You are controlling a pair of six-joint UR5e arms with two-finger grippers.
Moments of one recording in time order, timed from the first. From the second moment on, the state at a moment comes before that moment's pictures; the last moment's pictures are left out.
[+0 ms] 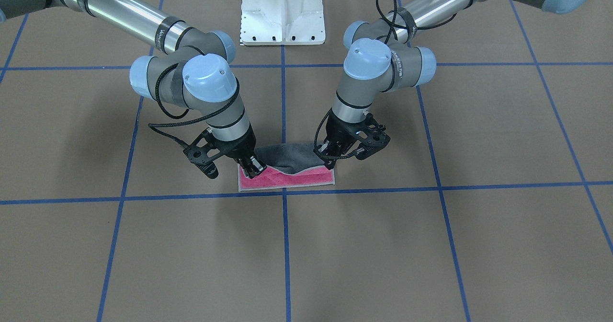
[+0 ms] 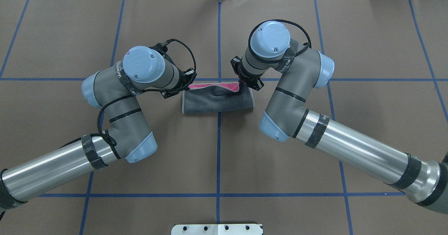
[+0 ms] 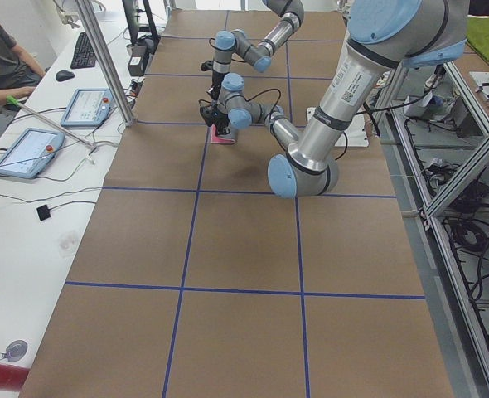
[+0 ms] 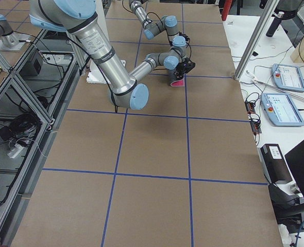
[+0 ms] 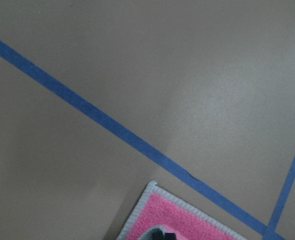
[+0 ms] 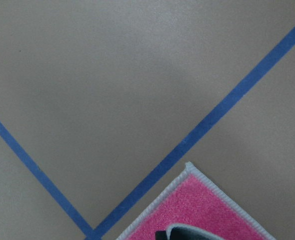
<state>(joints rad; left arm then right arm) -0.60 -2.25 -1.44 -2.00 -1.77 -1.81 0.65 -0.81 1.36 -1.26 1.89 1.96</state>
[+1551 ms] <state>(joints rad) -0.68 -2.24 -1.48 -1.99 -1.90 -1.80 0.62 -0.94 1.45 -1.13 1.90 2.05</state>
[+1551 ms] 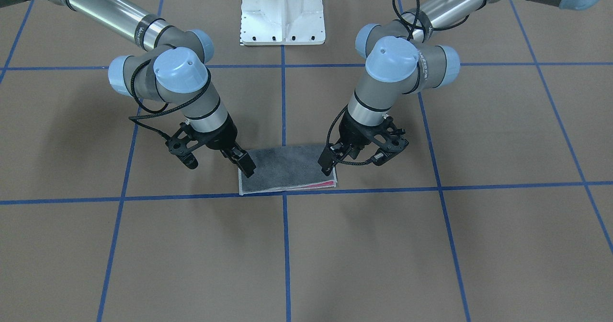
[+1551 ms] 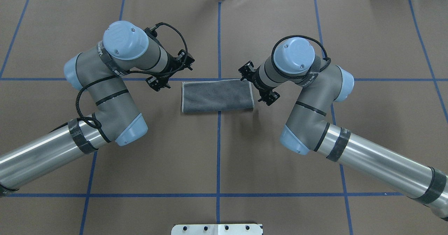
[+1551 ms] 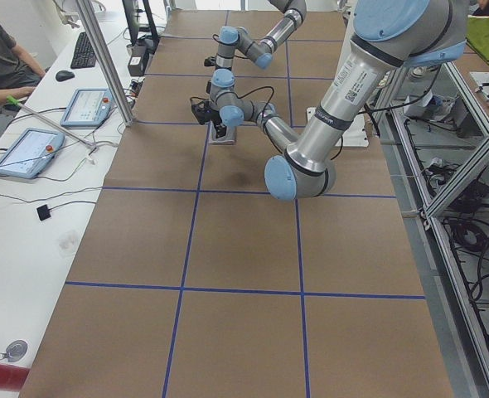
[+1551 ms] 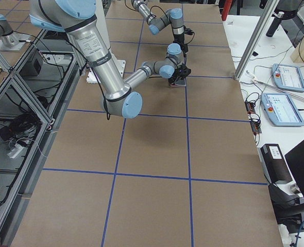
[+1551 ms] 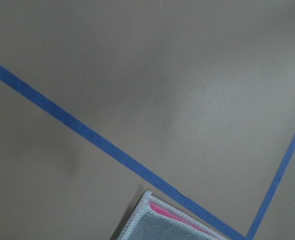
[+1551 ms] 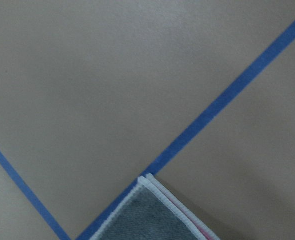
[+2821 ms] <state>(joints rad) -0.68 -2.24 -1.48 -1.98 -1.90 -1.80 0.58 -0.97 1.45 -1.12 1.90 2.14</state>
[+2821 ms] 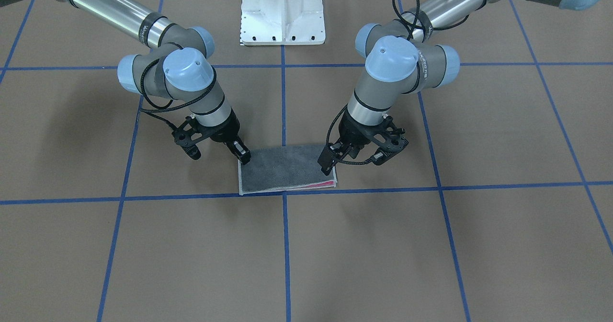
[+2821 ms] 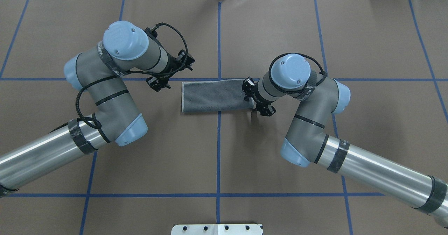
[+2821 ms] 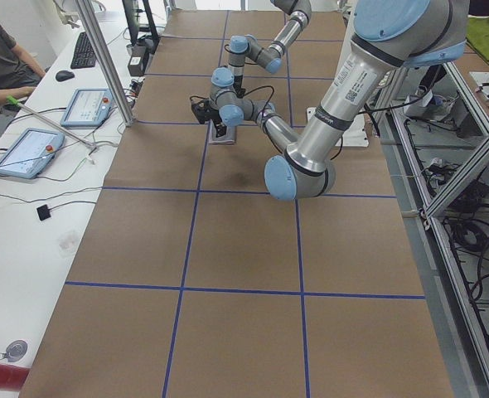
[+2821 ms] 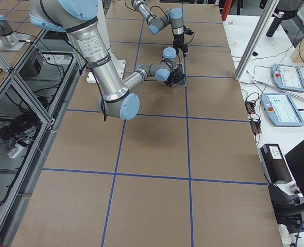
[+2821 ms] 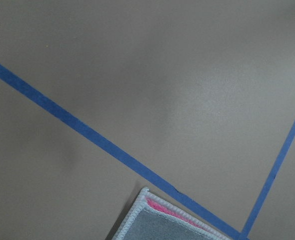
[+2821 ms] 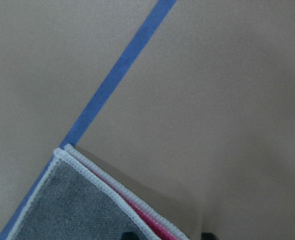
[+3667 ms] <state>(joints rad) -0.68 -2.25 -1.48 -1.98 -1.90 -1.80 0.56 -1.01 1.54 -1.11 1.90 2.14</state>
